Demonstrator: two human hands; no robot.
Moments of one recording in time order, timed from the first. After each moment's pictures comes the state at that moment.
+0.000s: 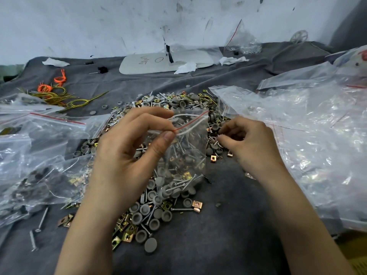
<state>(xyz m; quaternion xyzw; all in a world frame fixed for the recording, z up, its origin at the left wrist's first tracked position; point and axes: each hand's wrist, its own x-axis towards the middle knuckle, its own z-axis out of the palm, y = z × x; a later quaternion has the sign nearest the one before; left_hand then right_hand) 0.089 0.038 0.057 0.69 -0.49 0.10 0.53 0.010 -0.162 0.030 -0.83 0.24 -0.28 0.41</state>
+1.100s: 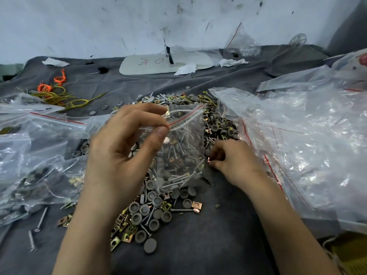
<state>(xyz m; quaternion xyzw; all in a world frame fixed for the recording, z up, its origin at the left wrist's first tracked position) 0.088 0.040 0.060 0.69 -0.46 0.13 0.54 0.024 -0.160 0.004 -0.92 0.26 -0.06 0.28</state>
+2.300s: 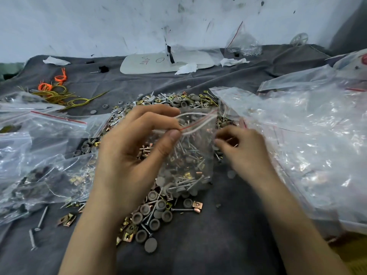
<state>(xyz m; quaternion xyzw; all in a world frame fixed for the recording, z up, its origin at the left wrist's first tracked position) 0.085 0.034 0.060 0.66 -0.50 0.11 0.55 0.016 -0.159 0.019 -0.86 0.21 -0.26 0.39</state>
